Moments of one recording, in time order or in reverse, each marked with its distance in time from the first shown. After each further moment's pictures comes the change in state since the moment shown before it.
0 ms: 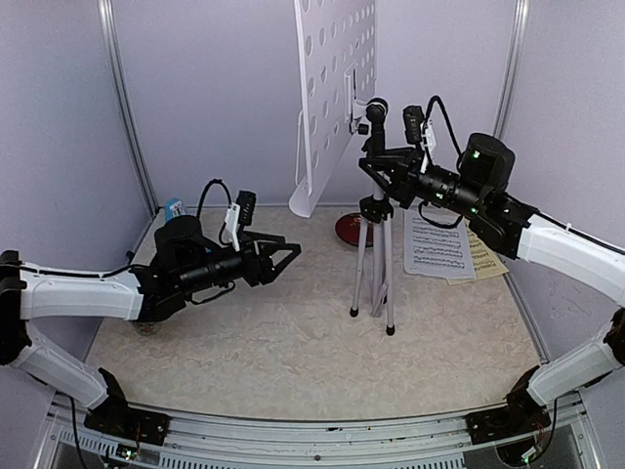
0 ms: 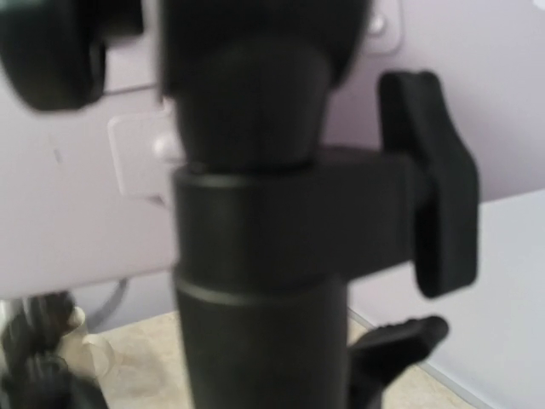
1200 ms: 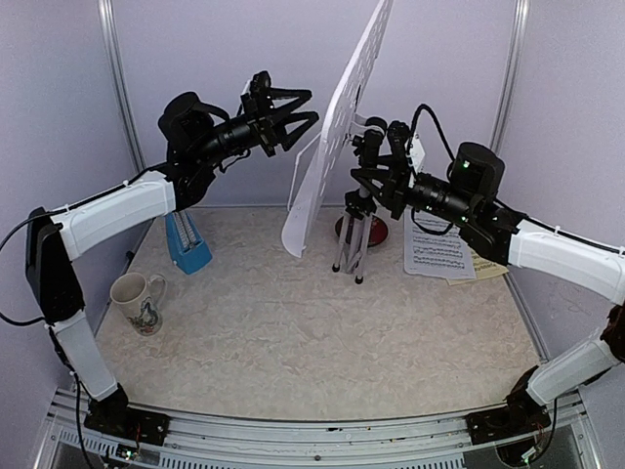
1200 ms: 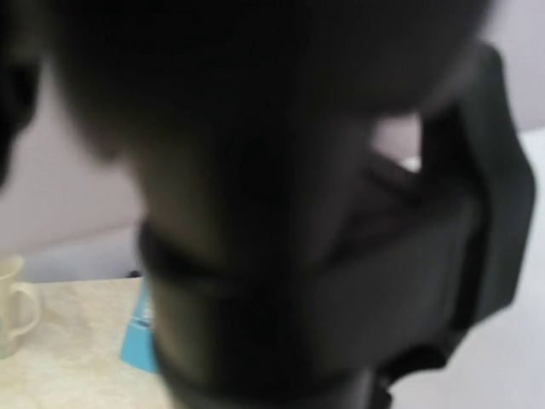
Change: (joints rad) left arm 0.165 0.428 0.908 -0.001 0.513 -0.969; right arm 0.024 0.034 -0.046 0.082 0.039 -0.276
